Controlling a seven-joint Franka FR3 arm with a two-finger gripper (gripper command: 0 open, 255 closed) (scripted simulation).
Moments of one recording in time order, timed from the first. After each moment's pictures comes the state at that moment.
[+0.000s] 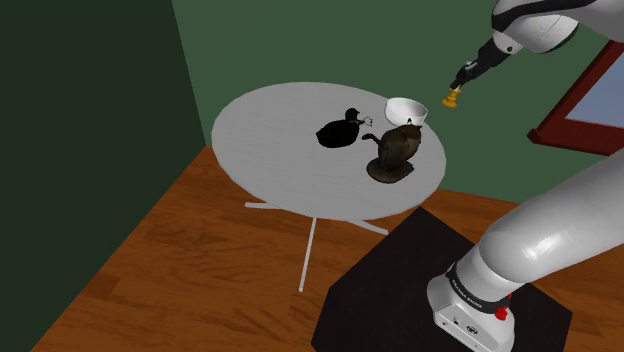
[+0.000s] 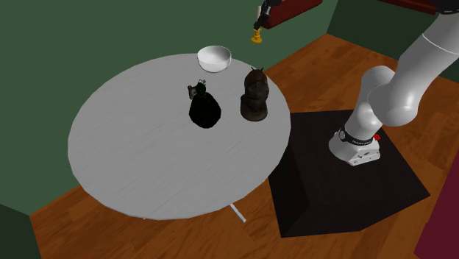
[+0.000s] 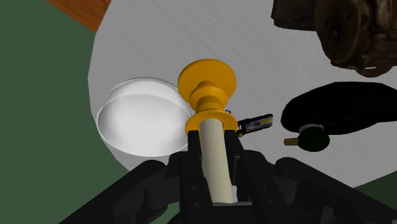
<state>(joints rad) -0.20 -0.22 -0.71 -2.07 0.20 2.23 -0.84</state>
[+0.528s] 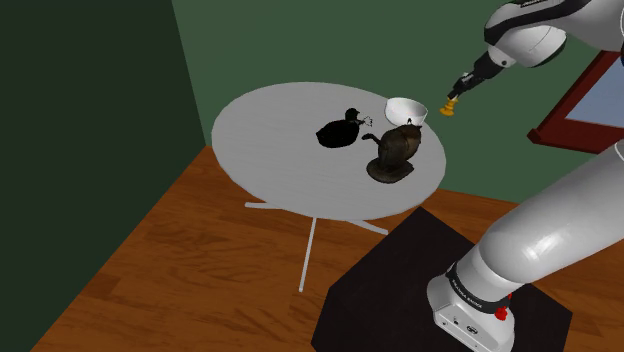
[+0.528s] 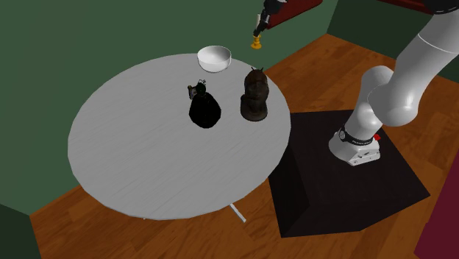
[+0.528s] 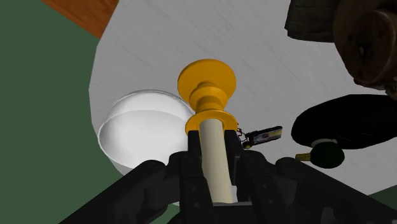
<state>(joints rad) -0.19 -0.16 -0.75 -2.12 0.26 2.30 -0.92</state>
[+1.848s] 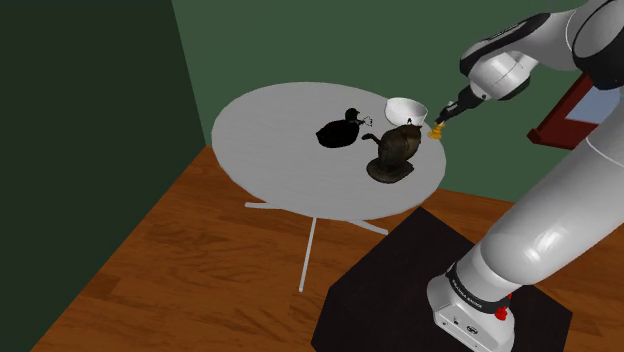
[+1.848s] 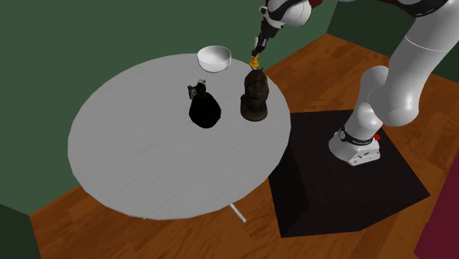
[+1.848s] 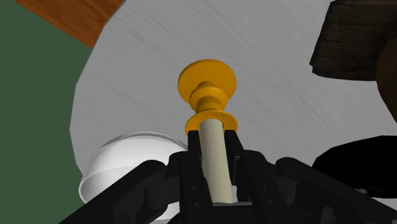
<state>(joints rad) -0.15 -0.01 -0.79 -2.25 0.52 2.50 -1.15</state>
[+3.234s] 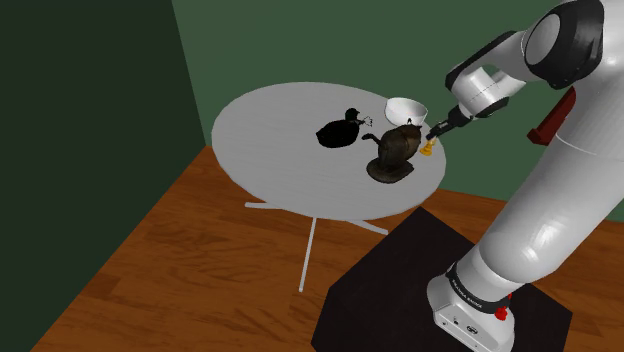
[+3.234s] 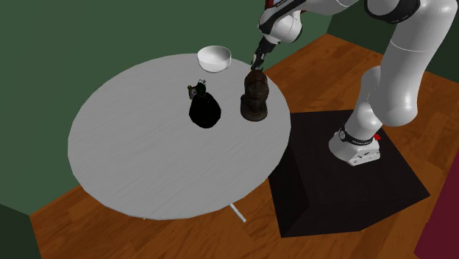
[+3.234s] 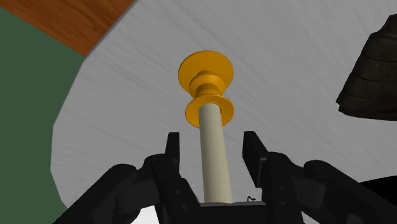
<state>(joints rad) -0.19 0.17 -0.75 -2.27 0.84 2.58 -1.41</state>
